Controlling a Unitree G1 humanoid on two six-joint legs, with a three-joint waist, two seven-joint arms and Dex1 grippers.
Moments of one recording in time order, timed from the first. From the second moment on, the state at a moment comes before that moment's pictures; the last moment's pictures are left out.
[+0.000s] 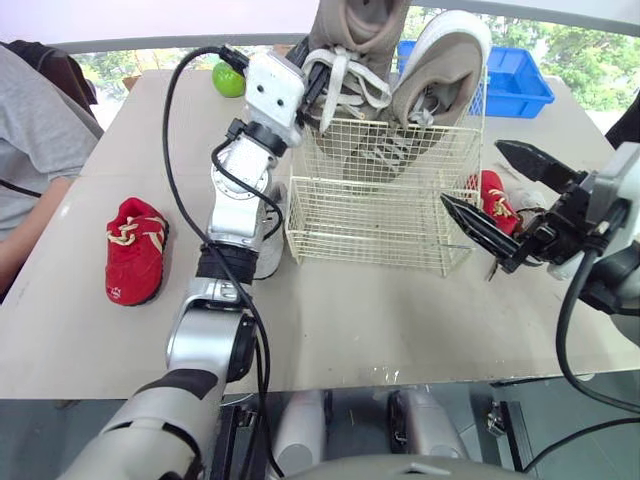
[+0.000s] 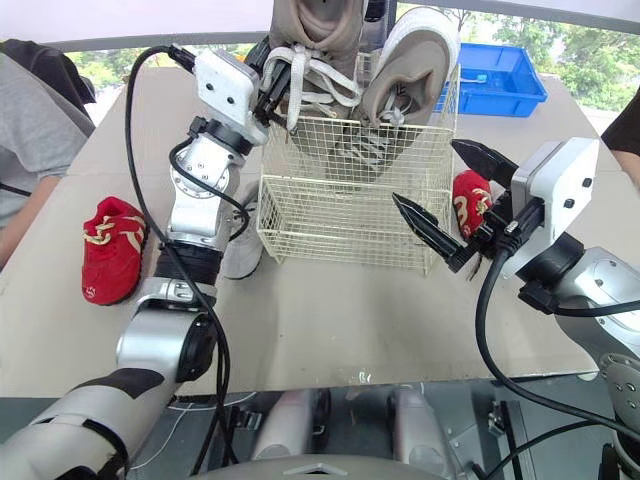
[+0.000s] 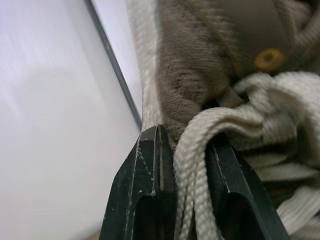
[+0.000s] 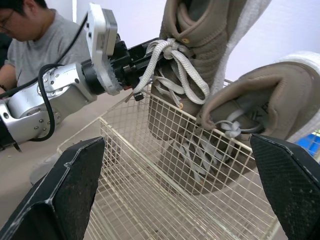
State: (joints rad) left arm -0.92 0.21 0.07 0.38 -0.22 -0.19 -0.43; right arm -0.23 -0.73 -0.31 -0.89 0.95 0.68 0.28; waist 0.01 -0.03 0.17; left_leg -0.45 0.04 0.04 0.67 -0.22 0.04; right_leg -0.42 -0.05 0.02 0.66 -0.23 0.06
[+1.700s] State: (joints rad) left arm -0.29 0.66 0.31 -0.62 -0.97 0.74 -0.56; right arm -0.92 -0.49 0.07 -0.15 0.31 0.75 0.20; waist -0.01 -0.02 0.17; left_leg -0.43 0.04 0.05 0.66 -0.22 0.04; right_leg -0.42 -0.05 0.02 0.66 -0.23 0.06
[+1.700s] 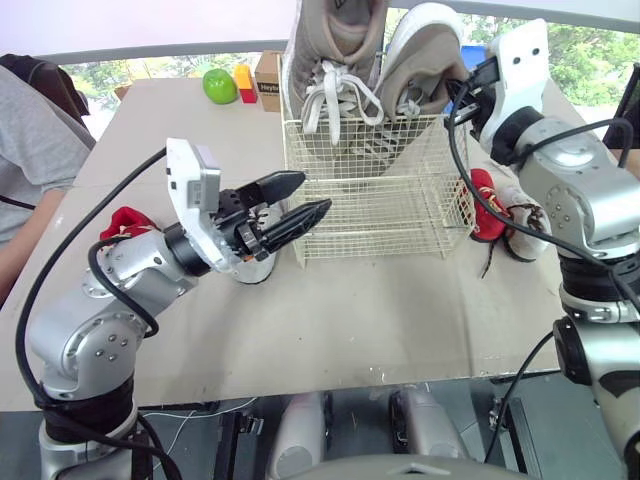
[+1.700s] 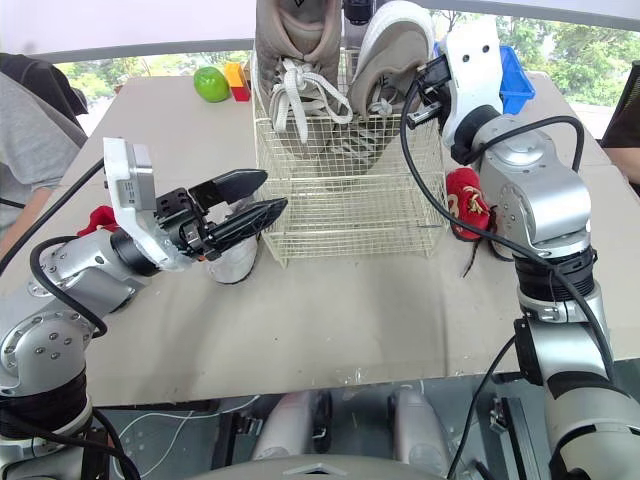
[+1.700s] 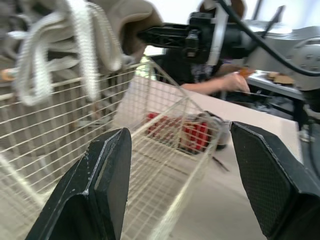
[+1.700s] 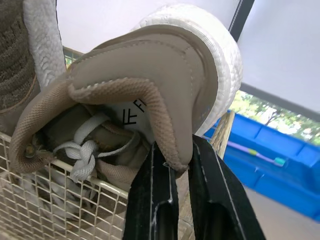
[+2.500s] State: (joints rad) left arm -0.30 0.66 0.29 -0.56 -0.96 0.72 -0.56; right arm -1.02 -0.46 0.07 -0.20 0.19 0.80 0.25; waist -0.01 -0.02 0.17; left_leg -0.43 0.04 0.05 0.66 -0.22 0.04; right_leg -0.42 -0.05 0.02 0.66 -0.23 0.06
